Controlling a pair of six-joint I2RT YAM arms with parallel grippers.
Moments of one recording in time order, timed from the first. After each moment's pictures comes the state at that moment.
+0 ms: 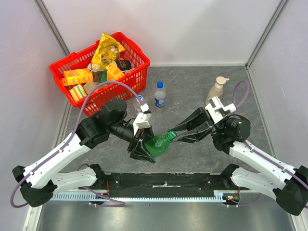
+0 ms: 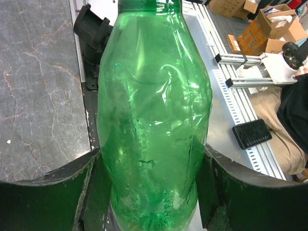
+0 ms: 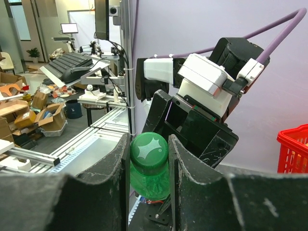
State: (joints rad) left arm -0.87 0.99 1.14 -0.61 1.02 0.03; right arm 0.72 0.98 0.70 1.20 -0.96 0.79
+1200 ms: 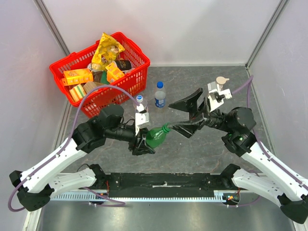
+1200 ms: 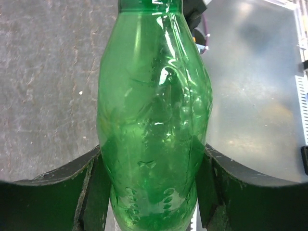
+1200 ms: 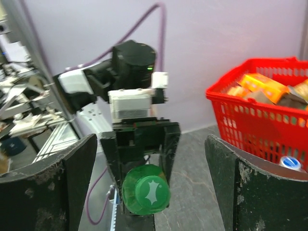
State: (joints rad) left arm -0.87 0.92 1.07 -0.65 0.67 0.07; right arm 0.72 0.84 0.86 0.46 -0.66 0.52
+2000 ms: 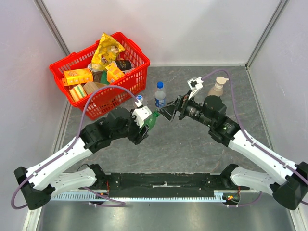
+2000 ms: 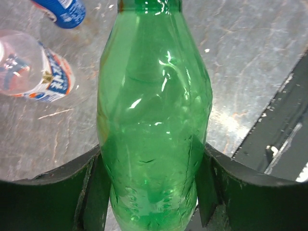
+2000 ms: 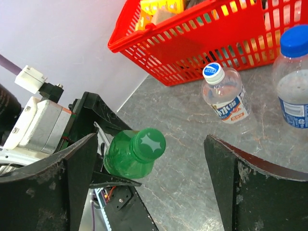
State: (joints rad) left arm -0.87 0.94 0.97 -0.64 0.06 0.07; right arm 0.72 1.04 0.90 0.11 -0.24 0.59
